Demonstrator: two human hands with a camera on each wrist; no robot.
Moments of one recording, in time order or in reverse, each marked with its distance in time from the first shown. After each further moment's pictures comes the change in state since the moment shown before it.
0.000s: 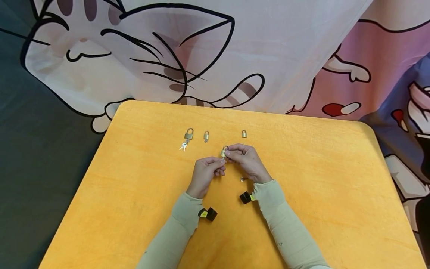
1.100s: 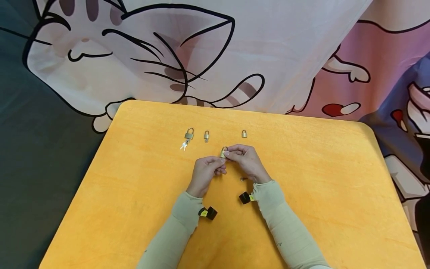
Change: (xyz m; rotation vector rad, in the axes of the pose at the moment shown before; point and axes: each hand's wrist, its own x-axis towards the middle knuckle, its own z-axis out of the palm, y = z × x) left_hand 0.000 0.001 -0.002 -0.001 -0.015 0.022; right_hand 0.000 0.002 0.001 -0.085 0.016 -0.014
